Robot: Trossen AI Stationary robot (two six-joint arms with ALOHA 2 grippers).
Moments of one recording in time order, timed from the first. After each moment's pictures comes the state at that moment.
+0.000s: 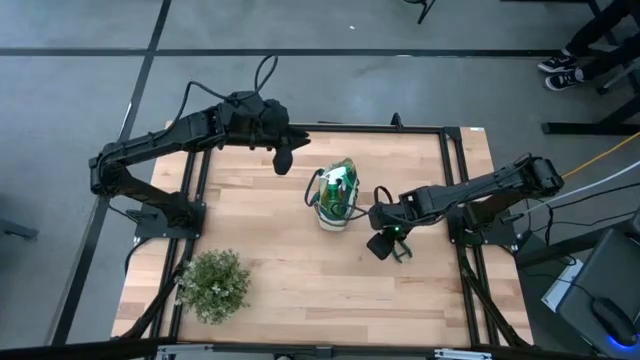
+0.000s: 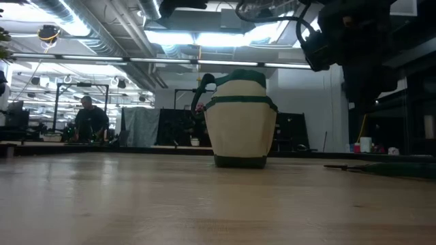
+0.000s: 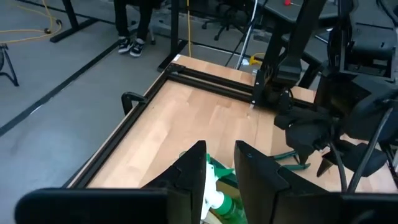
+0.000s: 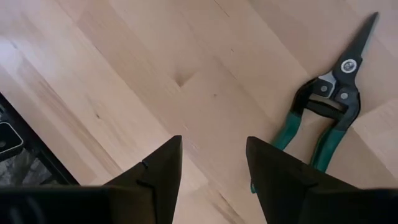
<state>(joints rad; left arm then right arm) 0.33 1.30 1.42 -0.52 0.05 -0.12 0.21 1.44 0.96 -0.78 -0.17 0.99</state>
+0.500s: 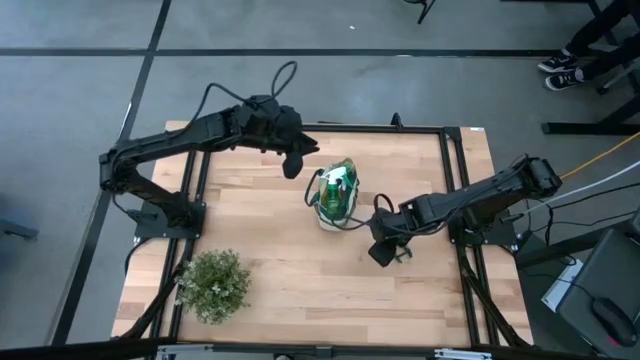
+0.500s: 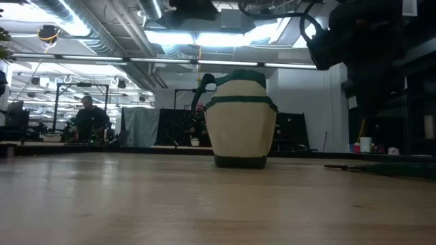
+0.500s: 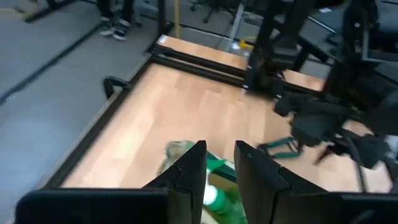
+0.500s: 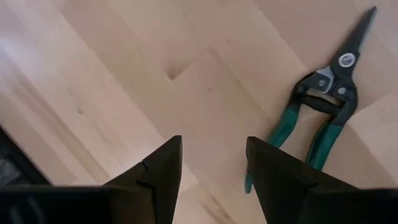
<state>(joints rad) 0.32 1.38 1.42 -0.50 0.11 -0.12 0.28 1.46 0.96 -0.79 -0.09 1.01</state>
